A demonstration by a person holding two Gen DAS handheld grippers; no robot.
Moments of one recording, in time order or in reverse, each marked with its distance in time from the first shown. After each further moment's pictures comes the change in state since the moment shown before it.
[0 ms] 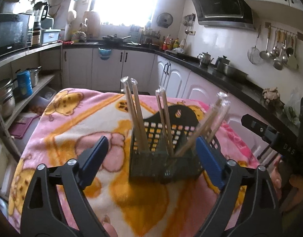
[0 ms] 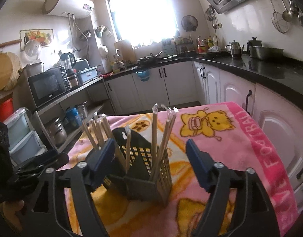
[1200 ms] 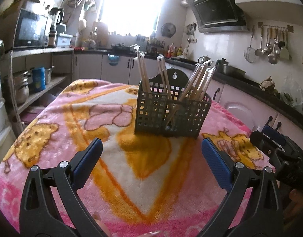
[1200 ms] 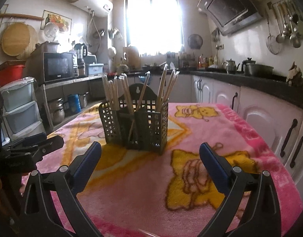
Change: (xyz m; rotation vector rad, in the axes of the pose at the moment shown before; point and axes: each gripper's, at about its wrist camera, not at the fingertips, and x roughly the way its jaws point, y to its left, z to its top) left arm -0.065 -0.009 -0.123 0.006 -0.131 0.051; right arm -0.086 0.028 -0.141 -0.162 -0.123 -0.045
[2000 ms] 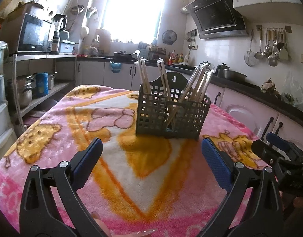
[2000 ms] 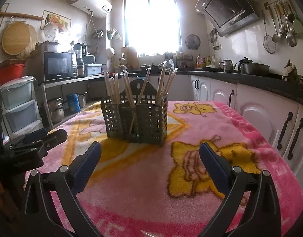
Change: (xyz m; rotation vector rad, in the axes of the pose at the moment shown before) left arm -0.005 -0.005 -0.013 0.004 -0.044 0.021; right arm -0.015 0.010 -0.016 0.001 0.008 -0.024
